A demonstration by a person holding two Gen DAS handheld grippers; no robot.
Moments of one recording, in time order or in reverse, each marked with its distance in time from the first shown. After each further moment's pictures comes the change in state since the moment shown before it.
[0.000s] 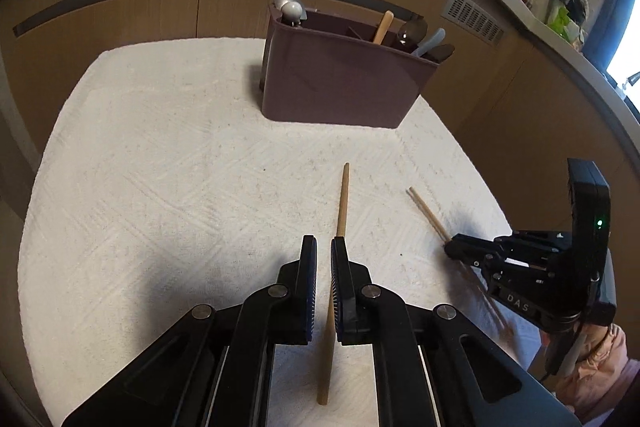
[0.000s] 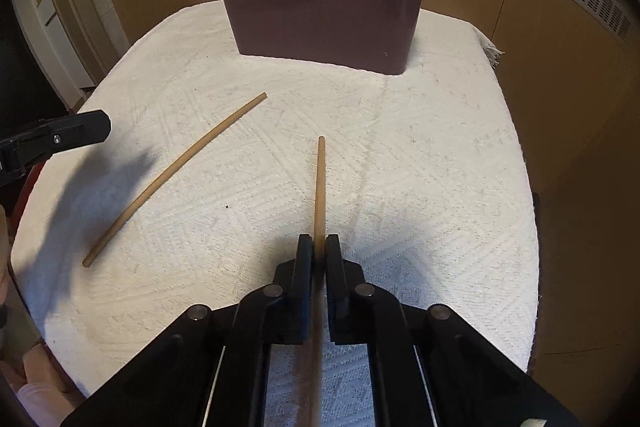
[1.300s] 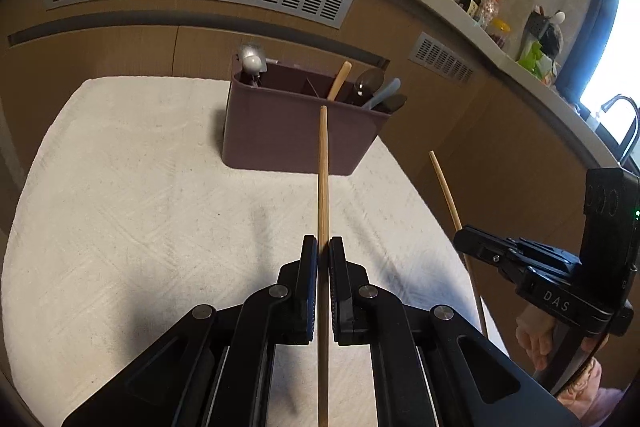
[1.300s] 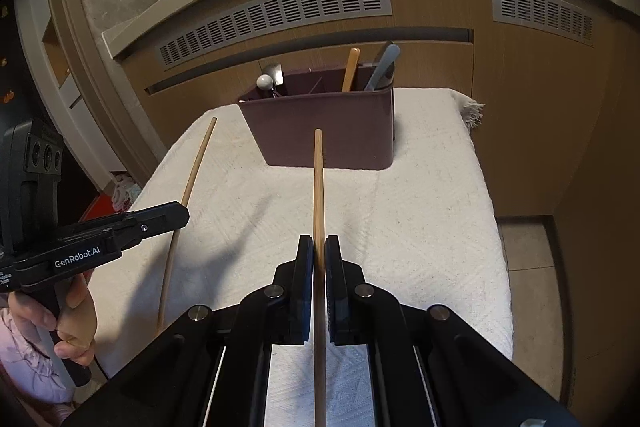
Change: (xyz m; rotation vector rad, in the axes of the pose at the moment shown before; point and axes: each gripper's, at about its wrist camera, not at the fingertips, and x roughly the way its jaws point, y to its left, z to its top) left arm -0.026 -0.020 0.016 -0.024 -0.164 -0.106; right arm -0.082 -0.010 0.014 0.117 -0.294 0.124
